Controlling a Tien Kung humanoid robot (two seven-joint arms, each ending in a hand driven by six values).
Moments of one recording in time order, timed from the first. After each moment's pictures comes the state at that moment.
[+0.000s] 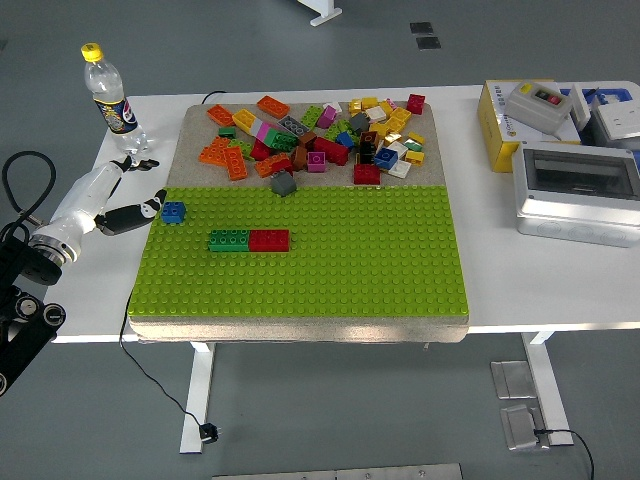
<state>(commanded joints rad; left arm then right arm) -0.46 0.44 -0.96 -1.11 1.68 0.22 -0.08 0.15 -0.14 0.12 0.20 0.23 -0.18 -0.08</state>
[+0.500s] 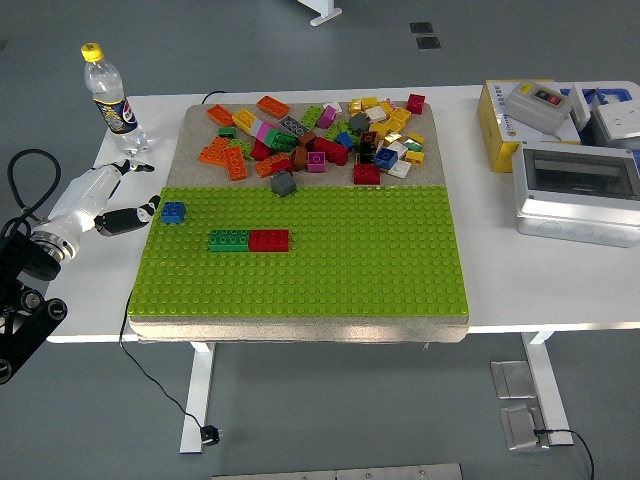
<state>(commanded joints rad) -0.57 0.43 -0.83 -0.96 1.74 0.28 -0.07 0.15 -0.14 0.12 0.20 0.22 -0.18 -0.08</state>
